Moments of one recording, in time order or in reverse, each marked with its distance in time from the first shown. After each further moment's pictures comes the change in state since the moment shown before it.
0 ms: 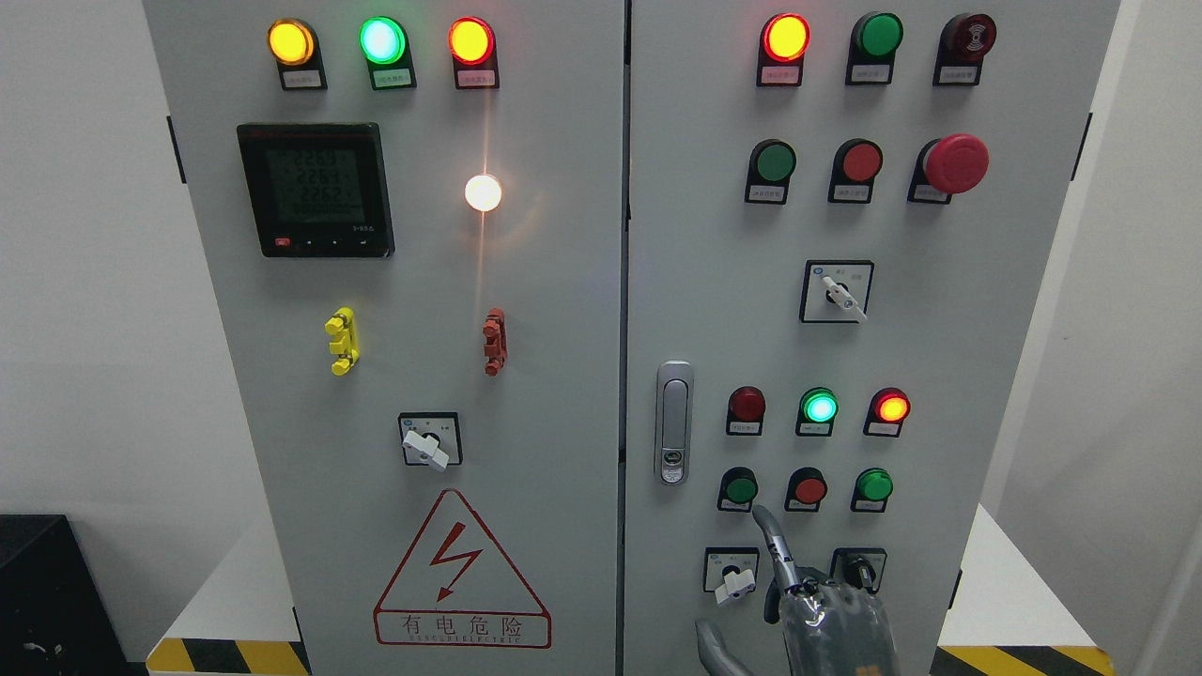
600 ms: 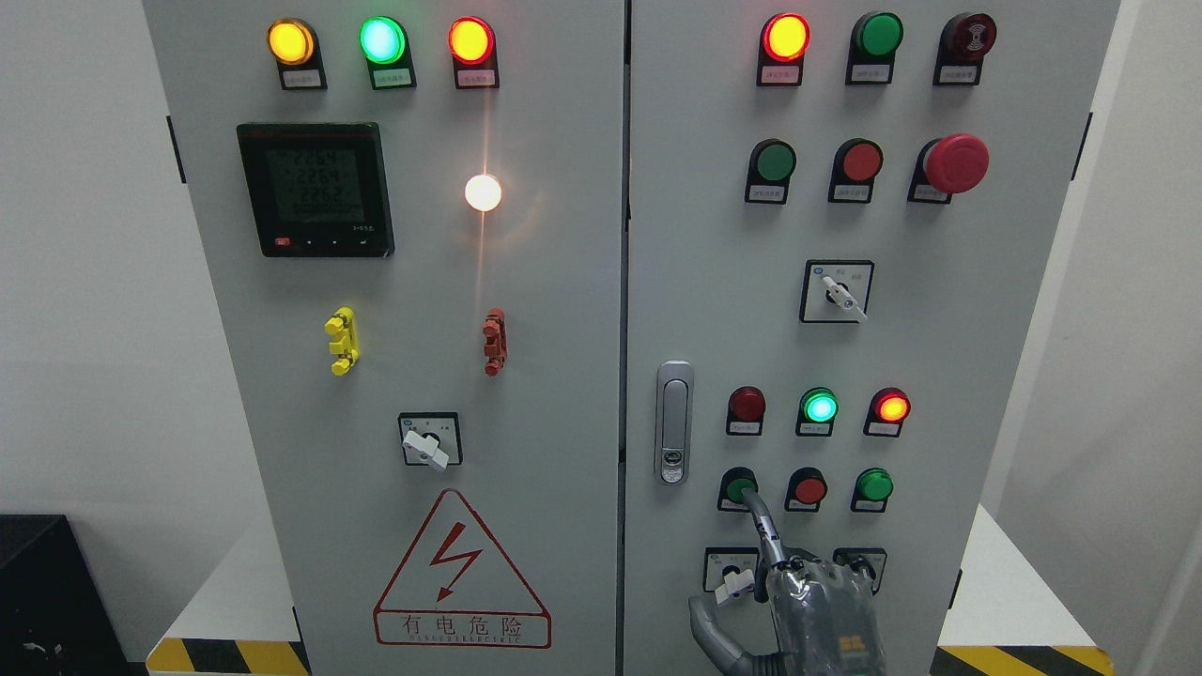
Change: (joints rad) left arm 0.000 0.000 0.000 0.000 0.000 0.000 0.000; right arm -0.066 0.001 -0.004 0.085 0.001 0.010 0.006
